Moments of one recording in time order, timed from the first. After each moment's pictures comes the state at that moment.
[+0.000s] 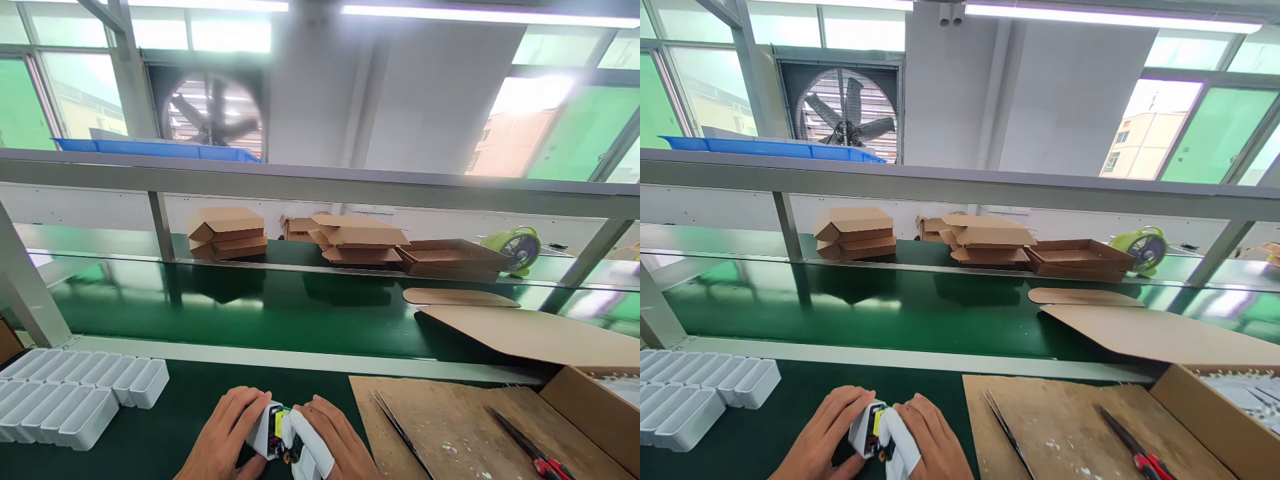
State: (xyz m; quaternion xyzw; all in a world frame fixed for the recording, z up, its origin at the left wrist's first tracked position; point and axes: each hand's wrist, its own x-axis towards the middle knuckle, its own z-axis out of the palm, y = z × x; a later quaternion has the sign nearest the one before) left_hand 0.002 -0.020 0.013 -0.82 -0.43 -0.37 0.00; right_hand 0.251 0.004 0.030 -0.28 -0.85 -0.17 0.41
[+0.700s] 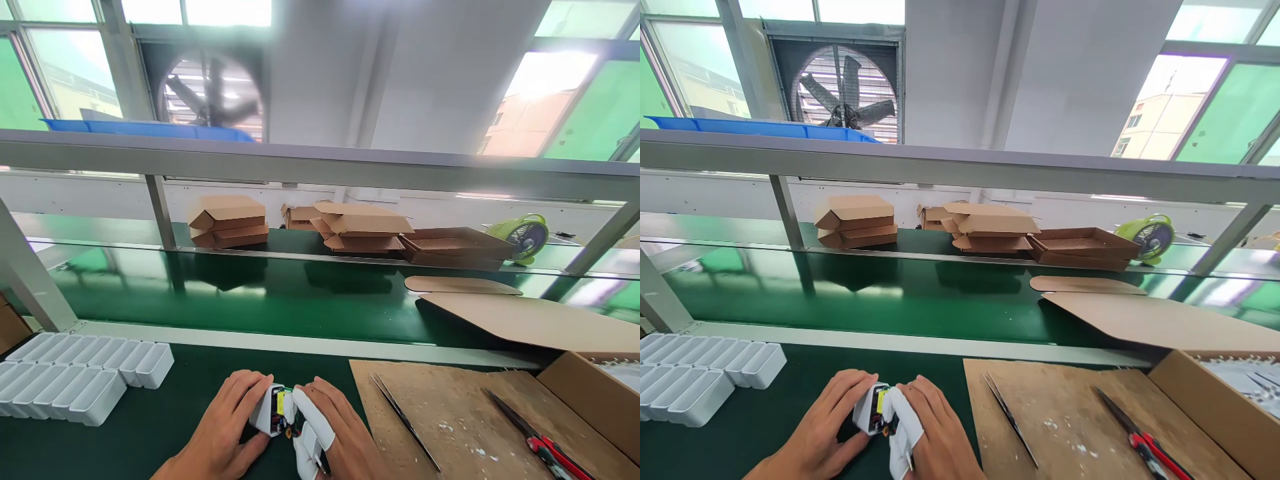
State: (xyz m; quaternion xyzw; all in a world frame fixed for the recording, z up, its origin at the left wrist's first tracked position) left_hand 0.002 -0.019 0.025 -0.84 -0.39 -0.39 0.01; right_hand 0.254 -0.014 0.066 -0.30 -0.89 -0.11 0.34
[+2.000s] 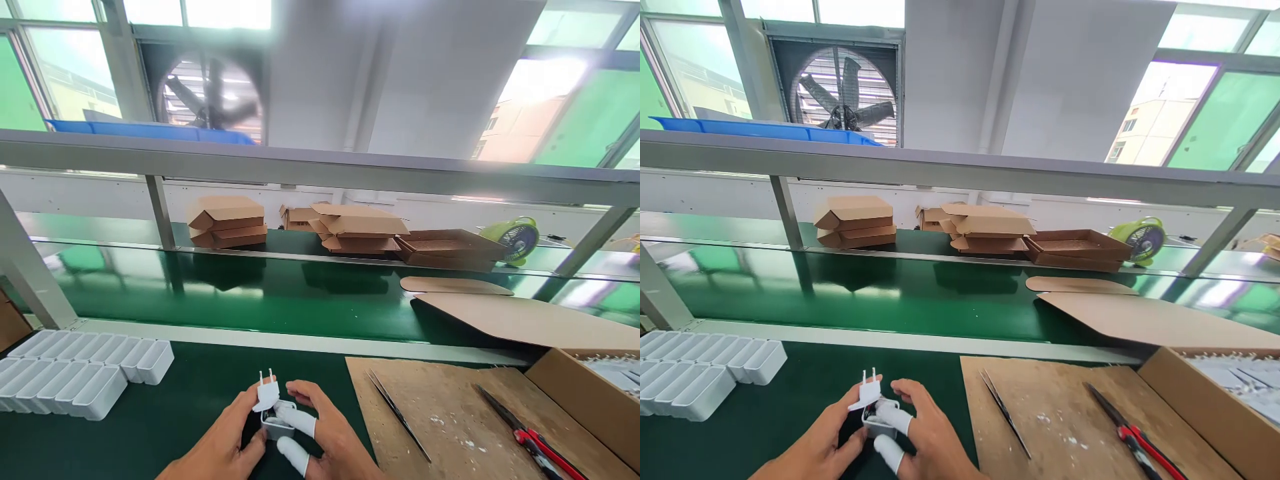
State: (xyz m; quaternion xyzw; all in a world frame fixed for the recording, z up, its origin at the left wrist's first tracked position) left_hand 0.010 -0.035 0.022 -0.74 -0.46 -0.34 -0.35; right_hand 0.252 -0.012 0.059 -0.30 -0.88 0.18 0.32
